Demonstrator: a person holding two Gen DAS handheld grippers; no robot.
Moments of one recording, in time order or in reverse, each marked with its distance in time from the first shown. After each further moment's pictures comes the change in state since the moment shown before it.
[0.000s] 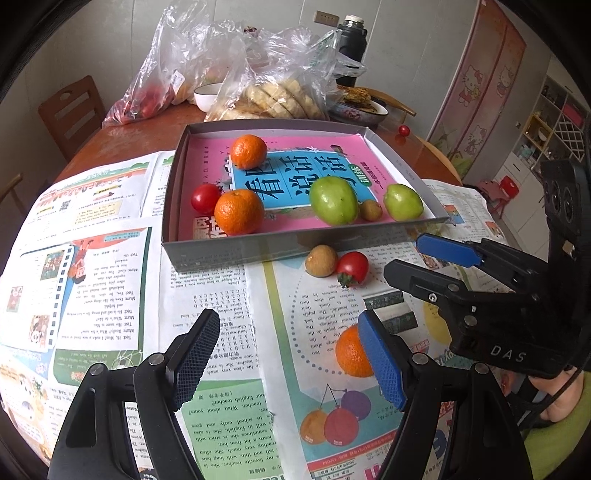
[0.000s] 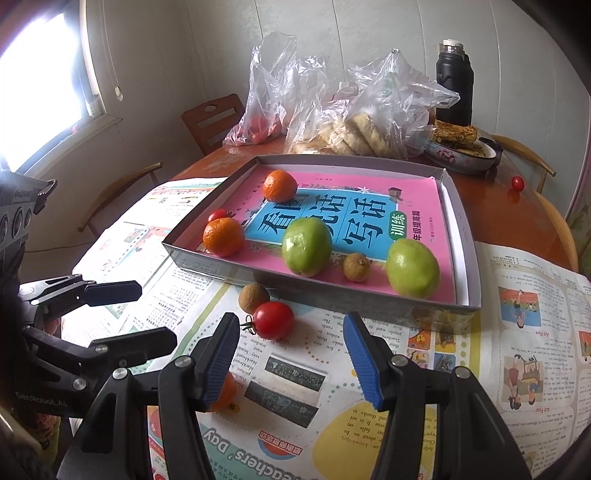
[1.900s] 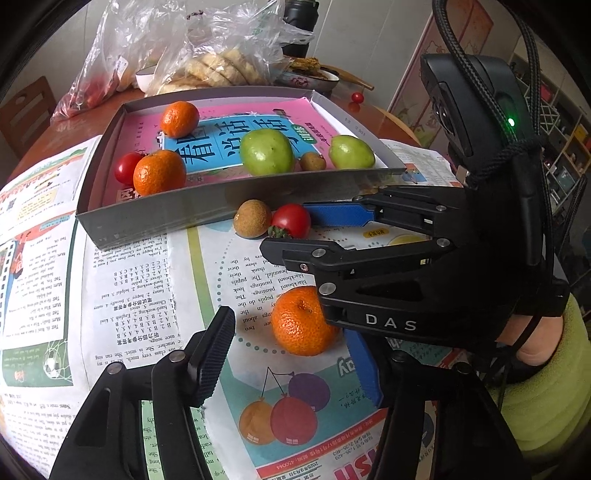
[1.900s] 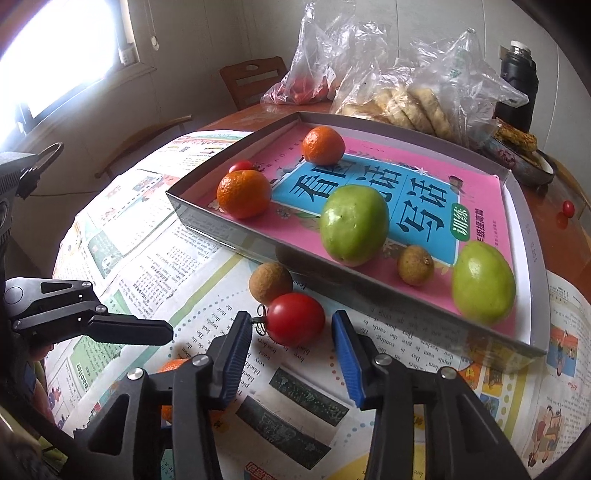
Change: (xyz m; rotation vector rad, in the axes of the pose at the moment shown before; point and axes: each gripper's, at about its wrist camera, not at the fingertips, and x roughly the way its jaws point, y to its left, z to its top) left arm 0.029 -0.029 -0.019 0.082 0.069 -0.145; right arm 0.057 0.014 0.003 -0.188 0.115 0.068
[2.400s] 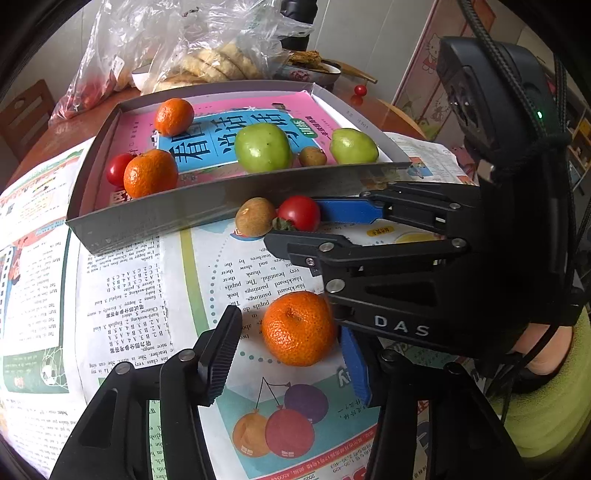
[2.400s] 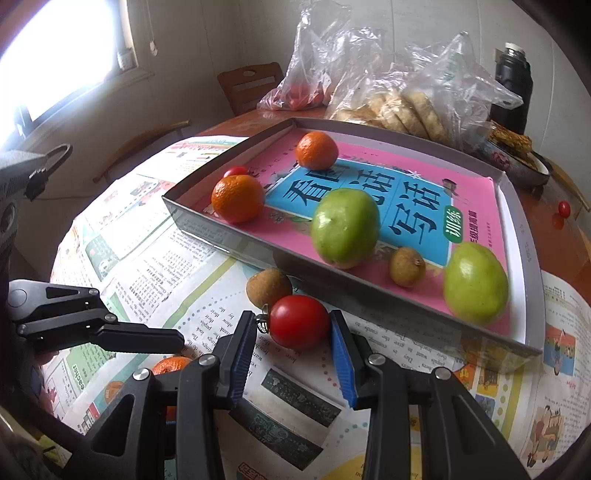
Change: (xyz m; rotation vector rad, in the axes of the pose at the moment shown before) left arm 0.013 -0.006 0.006 0.016 0.021 0.035; right arm -0.007 -0.009 -0.004 0.036 -0.031 0.001
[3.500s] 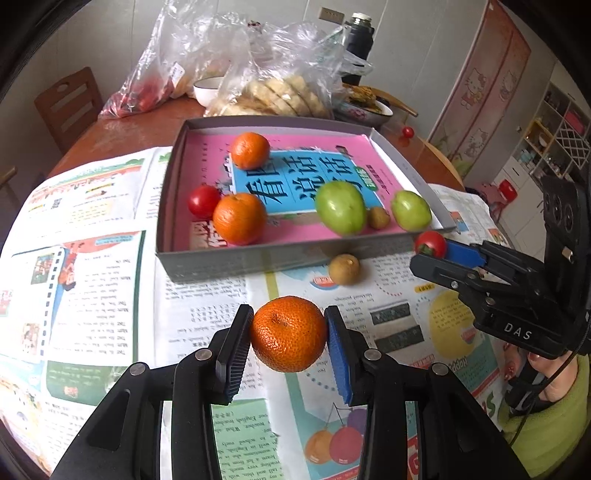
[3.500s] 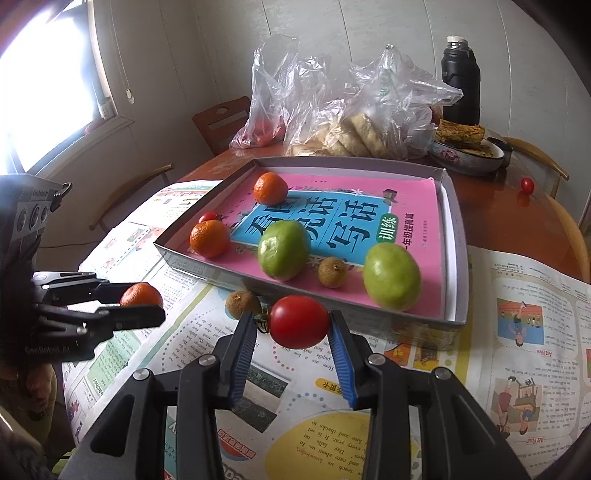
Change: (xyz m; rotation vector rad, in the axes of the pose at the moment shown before) left arm -0.034 0.046 0.021 -0.135 -0.081 0.089; right arm -0.051 -0.035 -0.008 0.119 -0.107 -0.017
